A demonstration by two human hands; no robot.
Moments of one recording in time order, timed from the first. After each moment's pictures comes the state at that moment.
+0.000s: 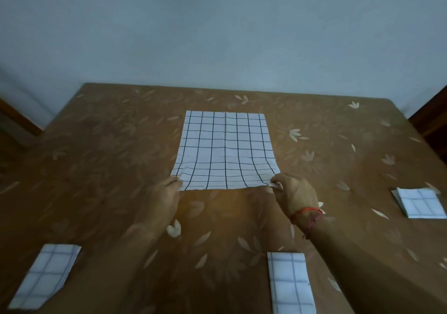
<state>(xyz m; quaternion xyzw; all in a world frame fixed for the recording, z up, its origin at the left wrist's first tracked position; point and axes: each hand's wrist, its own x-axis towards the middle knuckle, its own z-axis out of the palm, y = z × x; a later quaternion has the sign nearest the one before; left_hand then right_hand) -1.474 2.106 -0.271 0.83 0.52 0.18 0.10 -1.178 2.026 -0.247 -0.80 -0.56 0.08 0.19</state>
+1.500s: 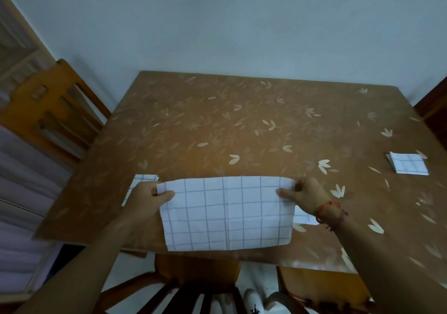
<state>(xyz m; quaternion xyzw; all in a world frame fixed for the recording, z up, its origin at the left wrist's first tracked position) -1.660 1.935 -0.192 0.64 0.62 0.24 0.39 -1.278 1.865 -0.196 -0.77 -0.49 0.34 0.22</state>
